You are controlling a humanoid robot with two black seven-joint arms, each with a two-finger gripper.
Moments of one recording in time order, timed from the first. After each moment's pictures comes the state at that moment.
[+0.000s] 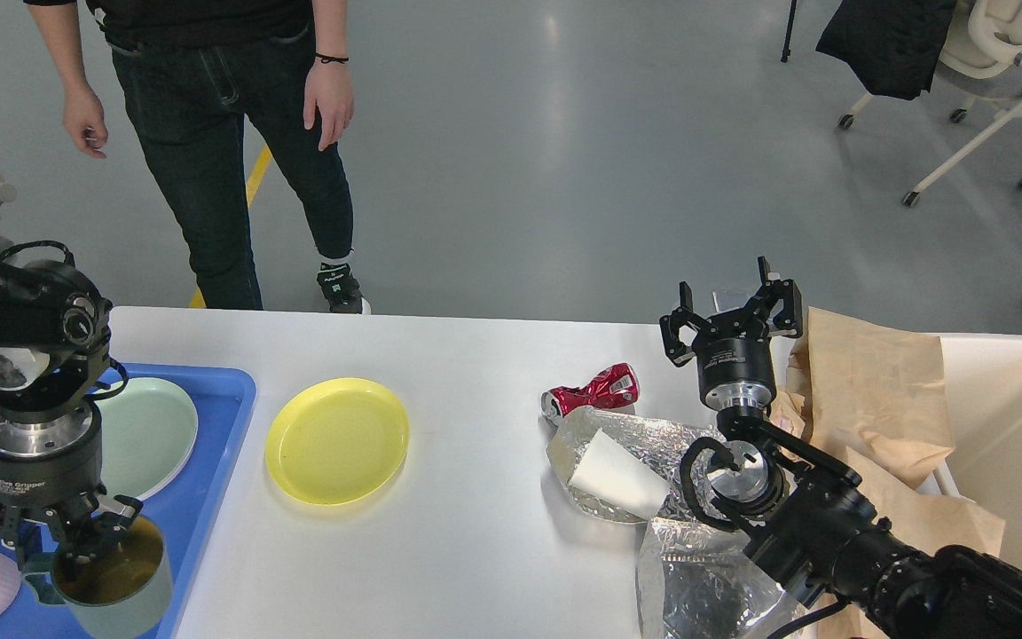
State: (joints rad) left arm -1.80 0.61 1.11 -1.48 0.26 -0.84 0.60; right arm 0.65 0.04 0.63 0.46 0.24 0.32 0.75
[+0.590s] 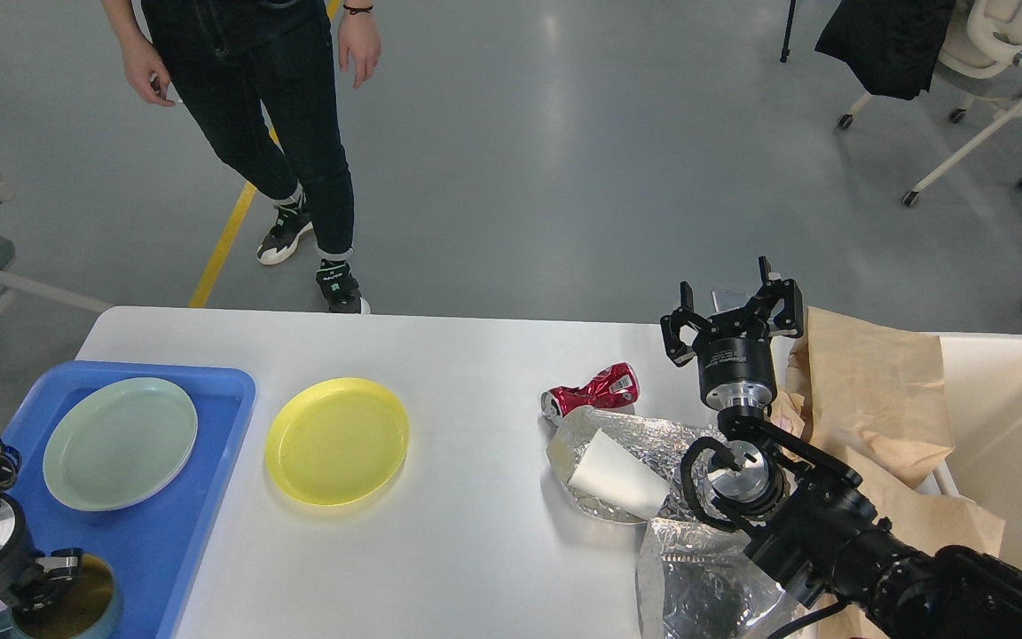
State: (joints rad) left arm -1.50 0.80 1.05 -1.46 0.31 -0.32 0.59; right arm 0.65 0.04 0.63 0.46 0.24 0.32 0.75
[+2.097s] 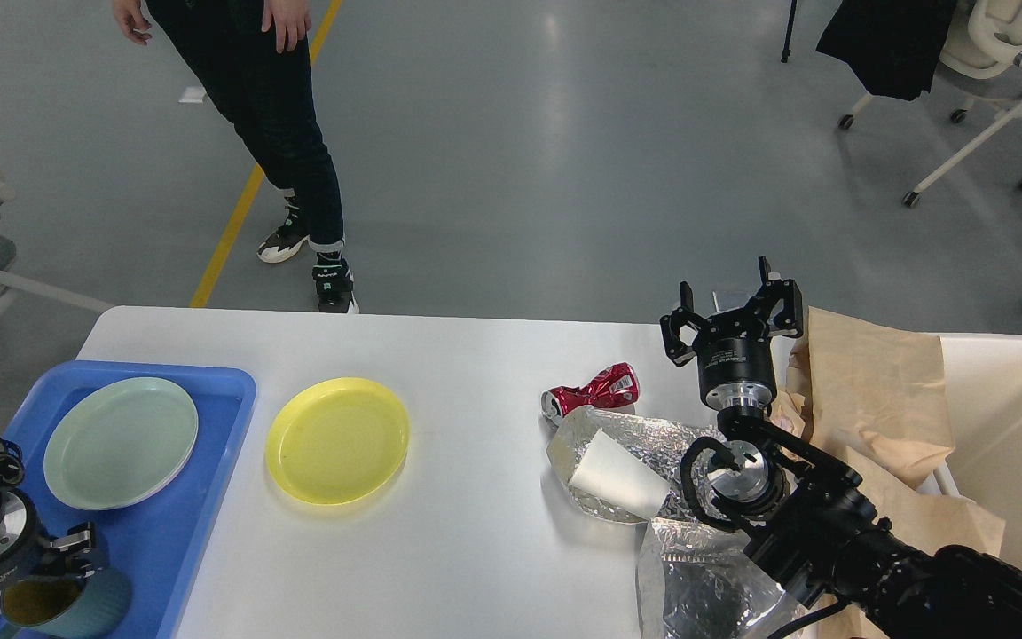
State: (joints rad) left arm -1.43 0.86 0.92 -1.41 0.29 -0.28 0.60; right arm 0.65 0.04 0.63 0.46 0.24 0.32 0.75
